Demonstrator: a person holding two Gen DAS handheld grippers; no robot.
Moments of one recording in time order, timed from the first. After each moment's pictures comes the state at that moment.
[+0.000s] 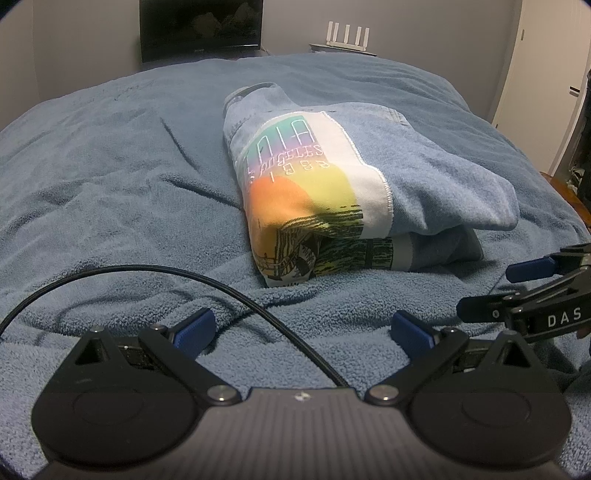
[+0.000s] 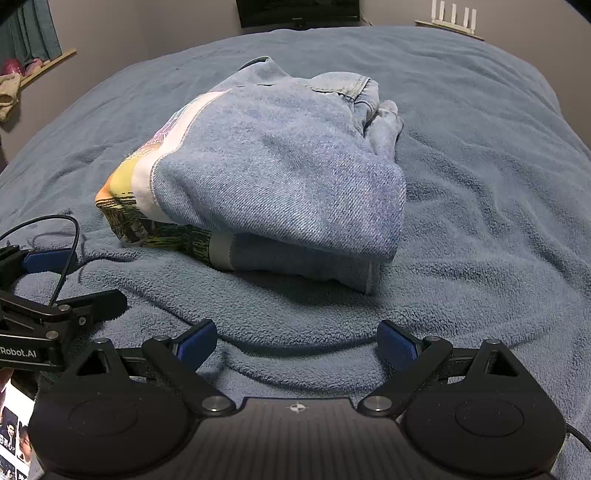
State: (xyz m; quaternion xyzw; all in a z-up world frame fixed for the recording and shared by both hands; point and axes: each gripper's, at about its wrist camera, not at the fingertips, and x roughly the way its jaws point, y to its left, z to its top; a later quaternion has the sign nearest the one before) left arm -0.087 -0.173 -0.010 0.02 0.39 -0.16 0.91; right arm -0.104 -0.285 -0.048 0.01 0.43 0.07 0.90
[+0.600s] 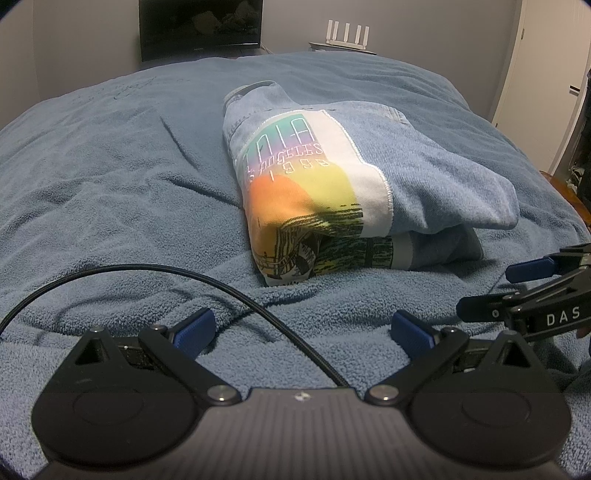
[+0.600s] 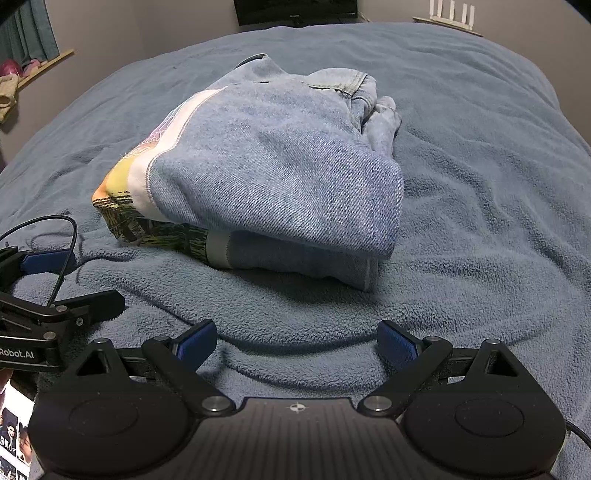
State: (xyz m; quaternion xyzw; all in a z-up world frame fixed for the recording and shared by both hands) left arm -0.086 -0.173 -0.010 0.02 0.39 -0.16 0.90; right arm -0.103 -0.287 -0.049 0.01 0.43 0.07 0.90
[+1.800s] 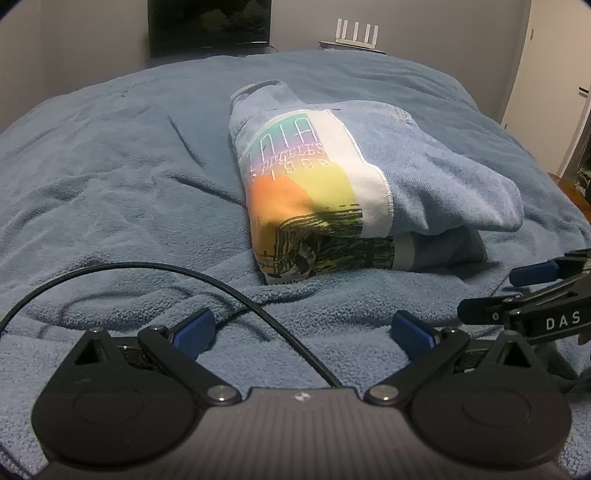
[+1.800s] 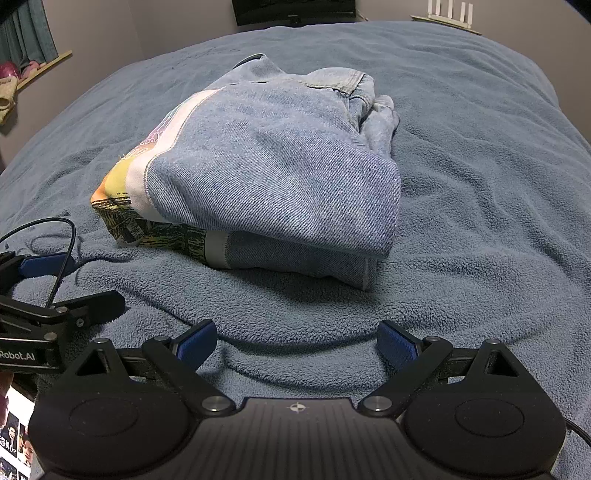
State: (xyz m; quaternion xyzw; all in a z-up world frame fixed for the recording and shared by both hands) left arm -0.088 -0.179 -0.007 0.03 0.40 -0.14 0.91; right arm -0.104 -0.286 -0.048 0.01 0.43 0.07 0.90
